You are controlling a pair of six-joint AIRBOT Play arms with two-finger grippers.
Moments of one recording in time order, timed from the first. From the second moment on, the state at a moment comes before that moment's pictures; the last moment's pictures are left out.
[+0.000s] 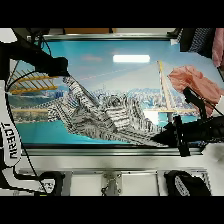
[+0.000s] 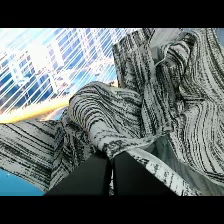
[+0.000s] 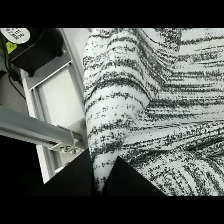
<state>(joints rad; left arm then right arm) -0.10 -1.57 2.03 1.21 -1.70 -1.53 -0.12 -0.73 0.92 -0.54 1.78 0.69</state>
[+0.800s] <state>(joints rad) -0.06 -1.42 1.99 0.99 -1.50 -1.52 -0.07 -0.73 0.92 -0.21 1.58 0.70</state>
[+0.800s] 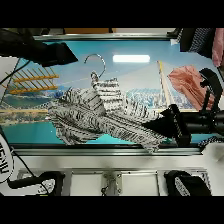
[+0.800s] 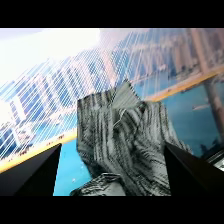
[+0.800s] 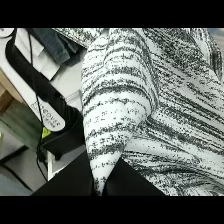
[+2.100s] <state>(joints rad) -0.06 -1.22 1.95 0.90 -1.35 -1.50 -0.58 -0.95 1.66 -1.30 0.87 1.46</state>
